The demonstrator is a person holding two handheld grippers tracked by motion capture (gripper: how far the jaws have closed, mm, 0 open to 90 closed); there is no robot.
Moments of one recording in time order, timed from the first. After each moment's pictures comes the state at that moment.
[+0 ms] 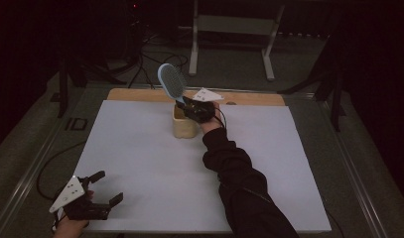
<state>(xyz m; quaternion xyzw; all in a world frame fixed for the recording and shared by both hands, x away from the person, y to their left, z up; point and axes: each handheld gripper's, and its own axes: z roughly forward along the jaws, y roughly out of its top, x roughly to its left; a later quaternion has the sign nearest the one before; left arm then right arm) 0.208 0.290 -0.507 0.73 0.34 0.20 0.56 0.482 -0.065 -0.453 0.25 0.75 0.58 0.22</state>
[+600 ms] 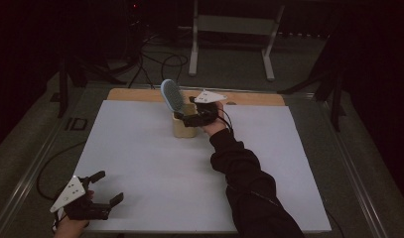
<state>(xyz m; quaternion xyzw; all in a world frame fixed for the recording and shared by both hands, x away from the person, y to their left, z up) 0.208 0.289 -0.507 0.73 0.34 0.21 0.56 0.474 -0.075 -0.450 0.24 0.78 0.56 0.17</state>
